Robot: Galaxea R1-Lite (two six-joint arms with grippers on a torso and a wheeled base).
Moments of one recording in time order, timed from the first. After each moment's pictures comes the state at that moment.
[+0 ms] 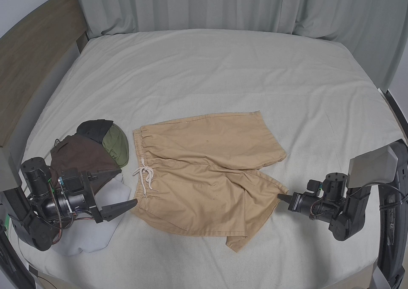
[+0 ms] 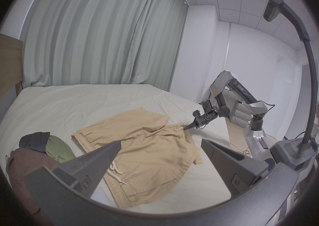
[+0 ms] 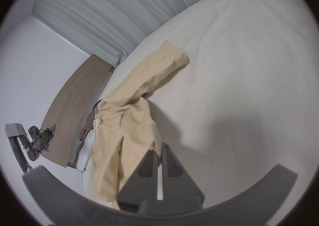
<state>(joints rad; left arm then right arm) 0.00 1.95 -0.21 -1.55 -0.95 0.18 0.19 2.45 -0.48 -1.55 0.40 0.50</state>
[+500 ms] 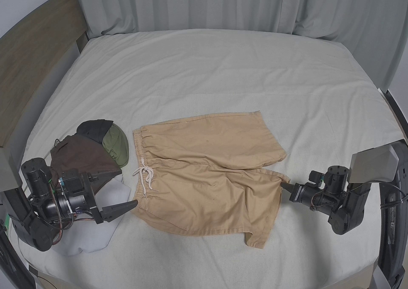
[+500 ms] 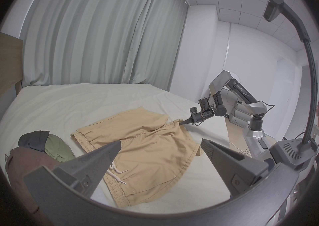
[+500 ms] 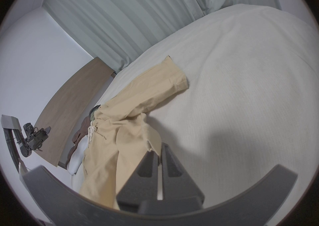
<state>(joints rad) -0.01 1.95 -0.21 -1.55 -0.95 0.18 0.16 2.46 -0.56 -1.55 0.38 0.43</state>
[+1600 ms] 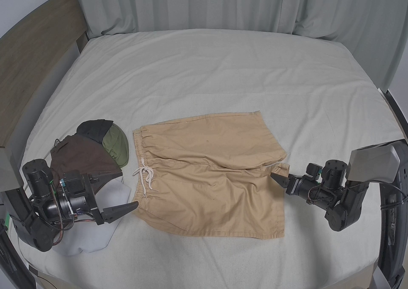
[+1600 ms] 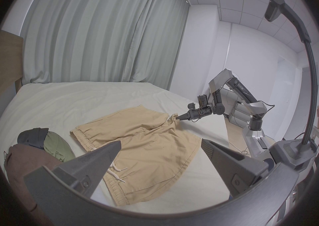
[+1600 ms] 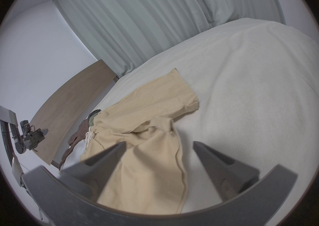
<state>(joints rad) -0.01 1.96 -0.21 -1.55 -0.95 0.18 0.19 2.44 -0.62 -1.55 0.32 0.39</state>
